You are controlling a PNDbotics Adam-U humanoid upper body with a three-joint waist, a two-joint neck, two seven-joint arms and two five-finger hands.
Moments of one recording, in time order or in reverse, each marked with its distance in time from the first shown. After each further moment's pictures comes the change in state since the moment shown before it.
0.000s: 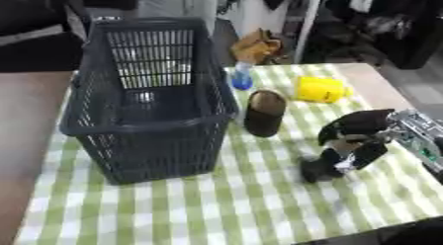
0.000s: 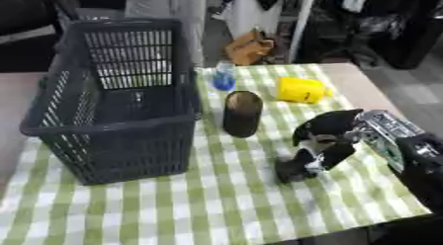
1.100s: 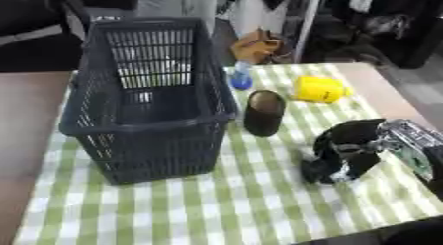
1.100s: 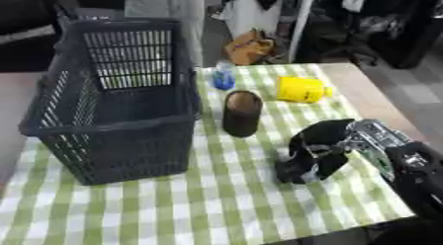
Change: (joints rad) left arm 0.000 0.000 0.000 0.000 0.000 0.000 0.000; right arm 0.031 0.040 -0.005 0.004 0.106 -0.038 -0.037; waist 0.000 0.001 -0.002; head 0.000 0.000
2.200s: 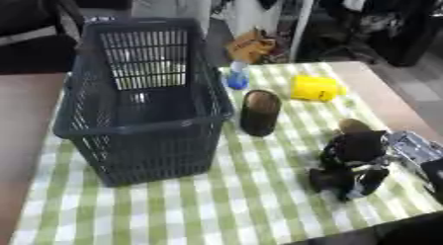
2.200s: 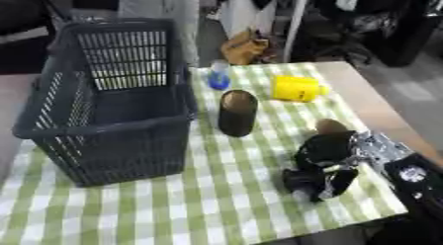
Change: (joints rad) left arm 0.000 0.000 0.000 0.000 0.000 0.000 0.000; right arm 0.061 0.013 -0.049 0.023 0.314 -0.103 -0.327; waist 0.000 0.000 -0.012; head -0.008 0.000
